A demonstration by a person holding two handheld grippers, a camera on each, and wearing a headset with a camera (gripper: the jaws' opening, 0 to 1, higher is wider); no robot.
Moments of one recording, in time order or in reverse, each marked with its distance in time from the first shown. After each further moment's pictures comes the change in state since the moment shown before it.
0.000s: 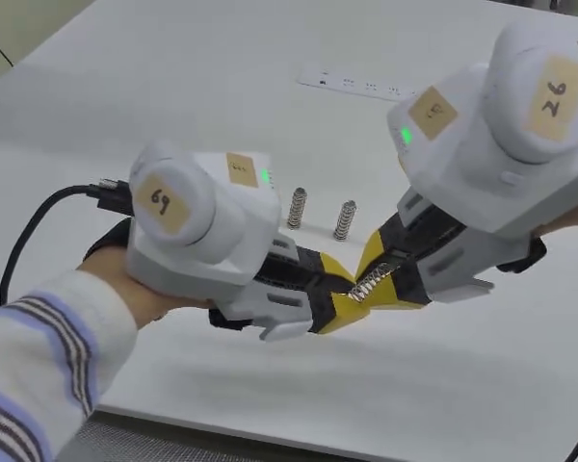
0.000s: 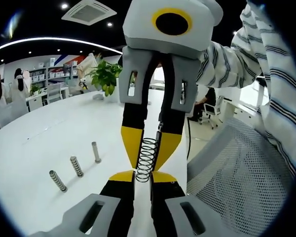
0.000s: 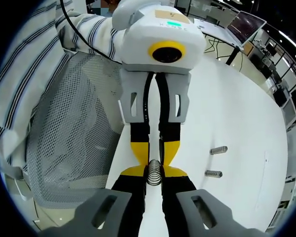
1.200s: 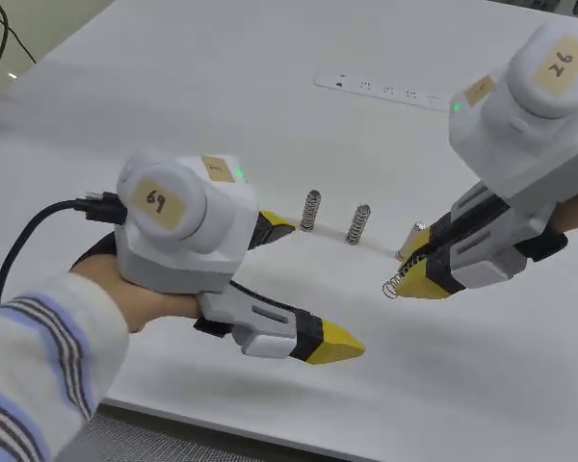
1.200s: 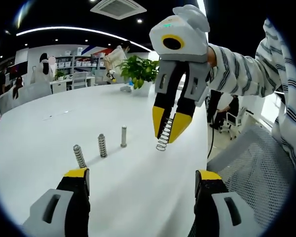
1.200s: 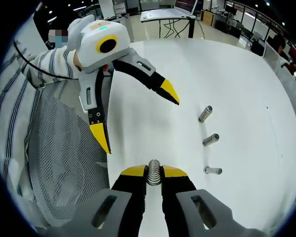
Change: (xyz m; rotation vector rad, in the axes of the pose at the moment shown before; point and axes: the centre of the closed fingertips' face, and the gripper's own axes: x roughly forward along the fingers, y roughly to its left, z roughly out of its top) left arm -0.019 0.038 -0.029 -0.155 0.021 0.202; right arm -0.002 -0.022 -0.037 0.420 -0.021 -0.032
